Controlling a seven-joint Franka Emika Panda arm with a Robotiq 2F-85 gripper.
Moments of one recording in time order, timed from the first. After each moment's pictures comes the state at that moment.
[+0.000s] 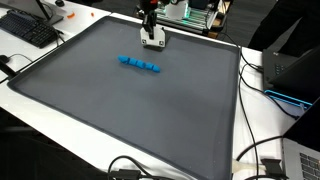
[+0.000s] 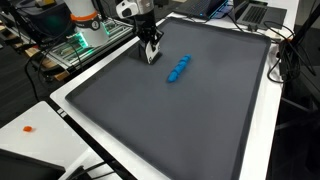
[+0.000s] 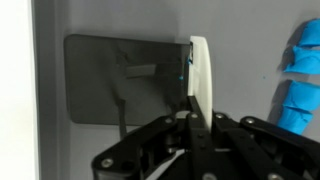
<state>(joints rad) 0.02 -0.05 0.06 -2.74 0.27 2.77 1.20</state>
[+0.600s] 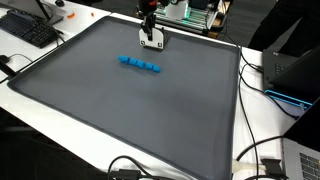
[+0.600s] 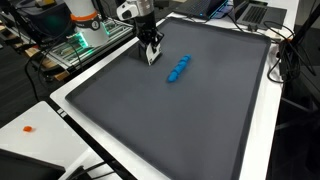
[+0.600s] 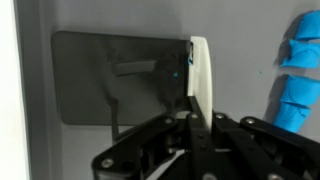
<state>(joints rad) 0.02 -0.03 0.06 -2.74 0.28 2.82 1.20</state>
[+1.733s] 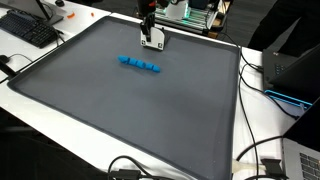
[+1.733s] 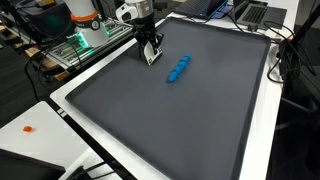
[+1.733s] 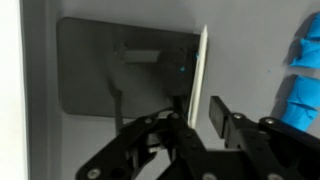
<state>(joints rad) 0.01 -0.02 0.05 -2.74 0.25 2.81 1.17</state>
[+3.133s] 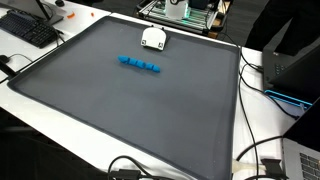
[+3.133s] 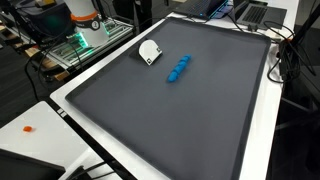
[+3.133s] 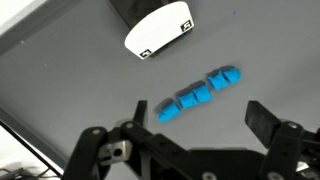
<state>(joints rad) 0.01 -0.37 0.08 -2.54 0.01 2.28 0.55</state>
